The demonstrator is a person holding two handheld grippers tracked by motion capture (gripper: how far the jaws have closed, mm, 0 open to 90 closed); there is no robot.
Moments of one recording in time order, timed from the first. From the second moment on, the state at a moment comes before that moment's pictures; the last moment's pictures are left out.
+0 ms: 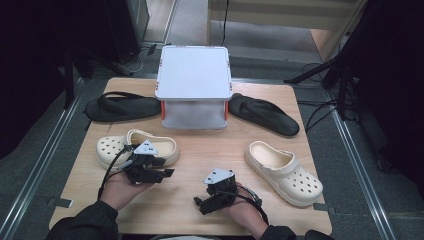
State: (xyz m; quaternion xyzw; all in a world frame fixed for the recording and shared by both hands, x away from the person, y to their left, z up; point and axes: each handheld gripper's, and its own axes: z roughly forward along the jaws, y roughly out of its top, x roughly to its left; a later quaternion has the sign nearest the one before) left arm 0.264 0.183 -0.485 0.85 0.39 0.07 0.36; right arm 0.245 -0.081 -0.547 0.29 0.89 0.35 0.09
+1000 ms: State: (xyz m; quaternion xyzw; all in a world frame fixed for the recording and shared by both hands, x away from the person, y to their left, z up) left arm 0.263 0.178 -0.488 0.85 0.38 0.07 0.35; right arm 0.243 -0.107 -0.495 0.22 0.89 0.40 0.06
